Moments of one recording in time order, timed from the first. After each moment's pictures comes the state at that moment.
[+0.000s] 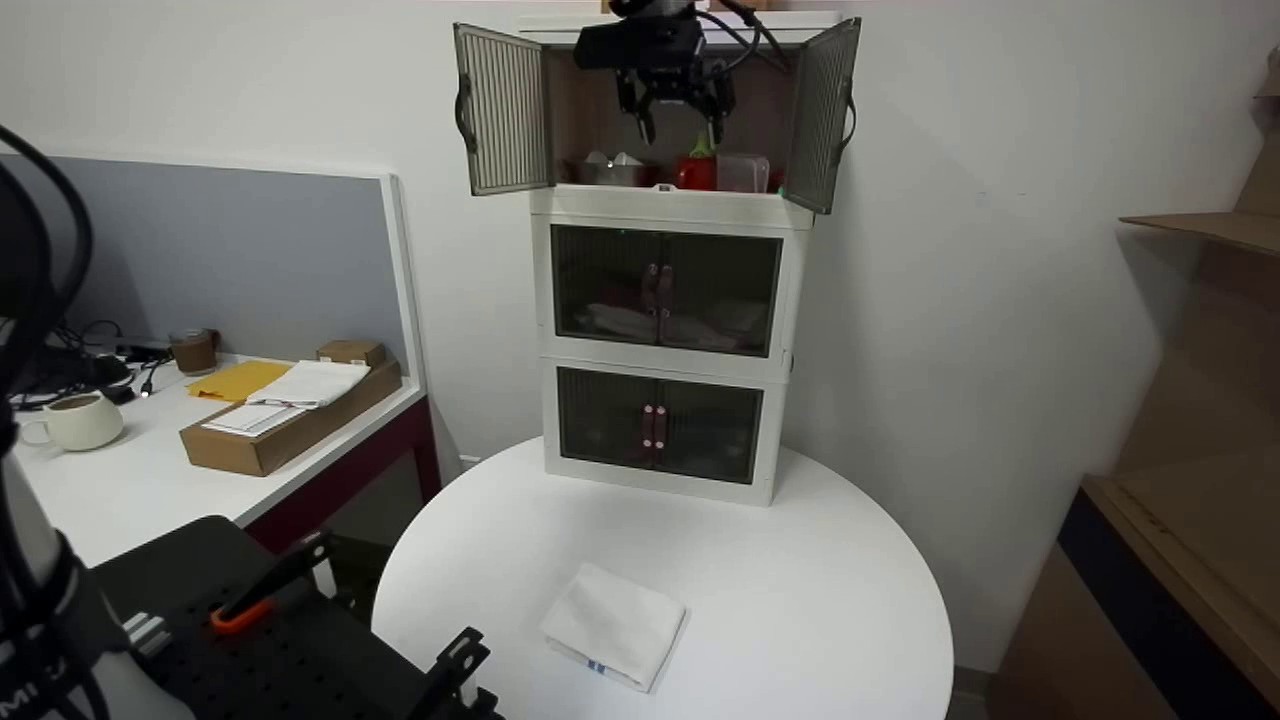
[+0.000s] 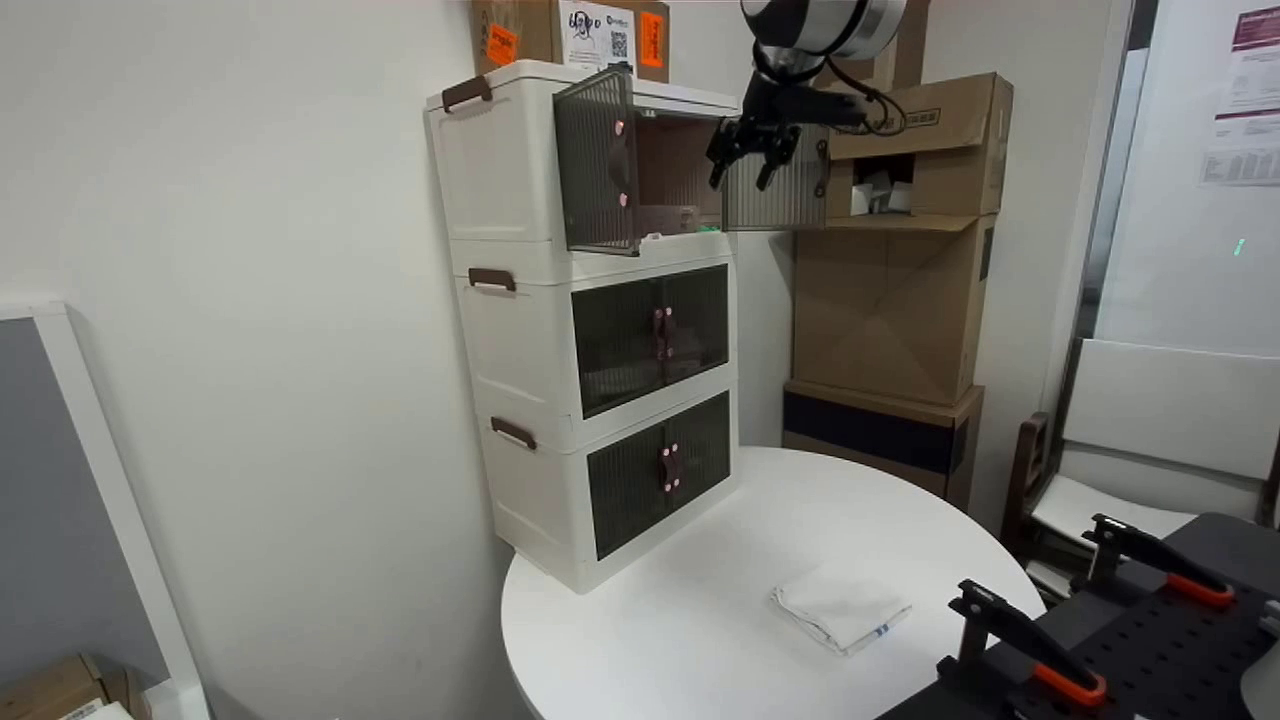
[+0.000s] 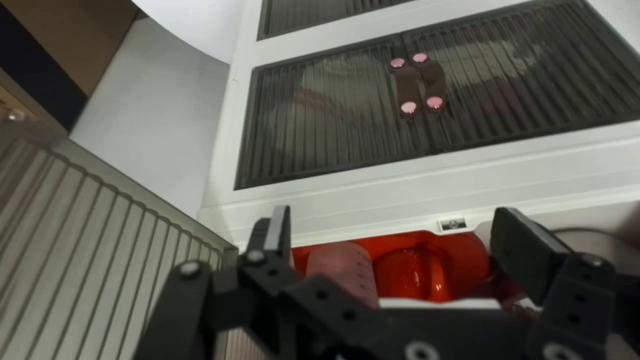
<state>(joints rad) -0.01 0.07 -0.02 -1.98 0.12 2.63 -0.19</state>
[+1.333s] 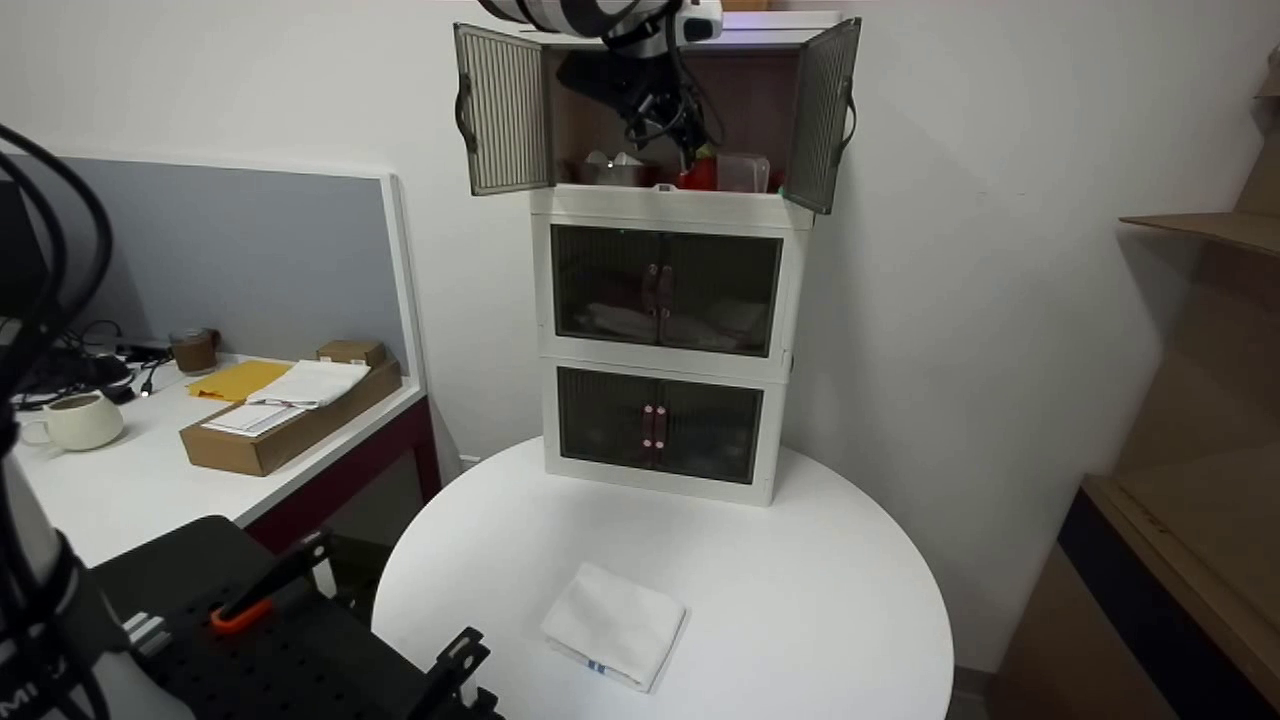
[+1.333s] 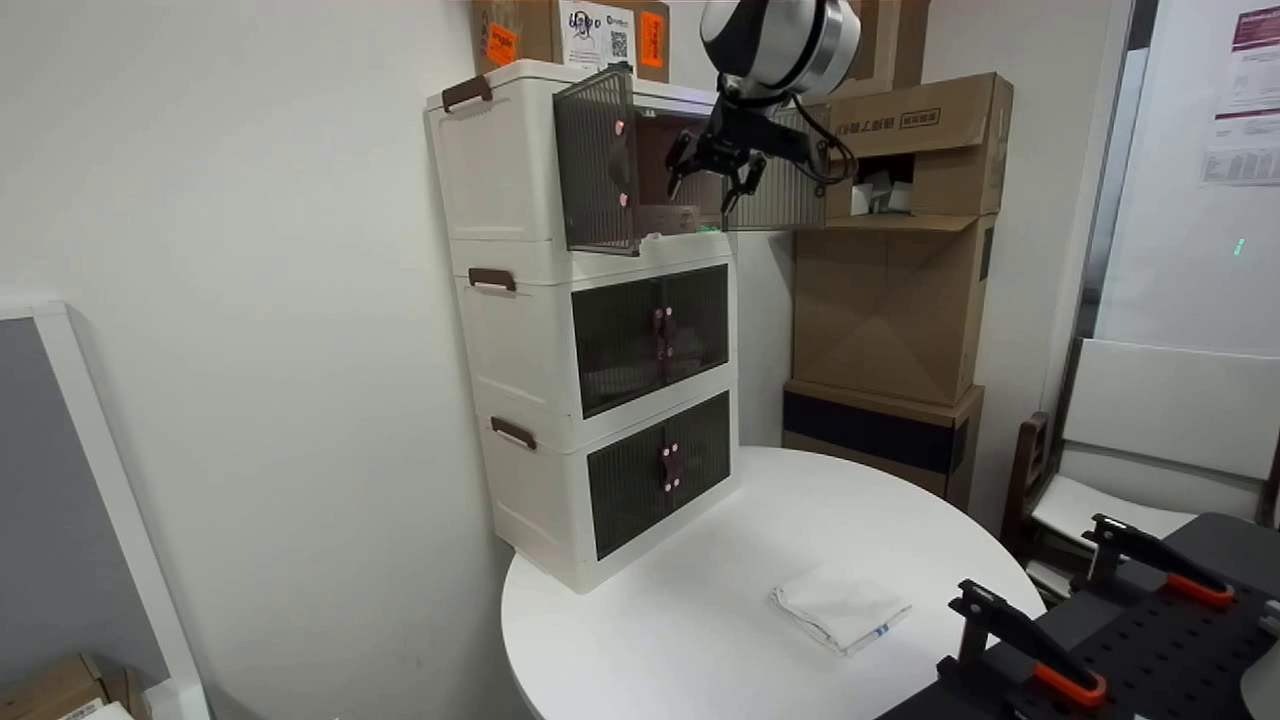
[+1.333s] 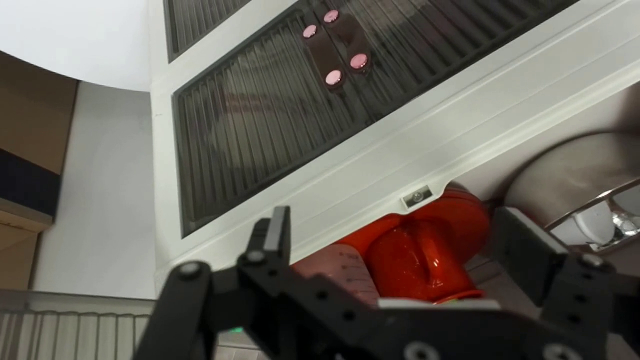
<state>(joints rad) 0.00 0.19 0.04 -1.92 0.25 2.73 0.09</state>
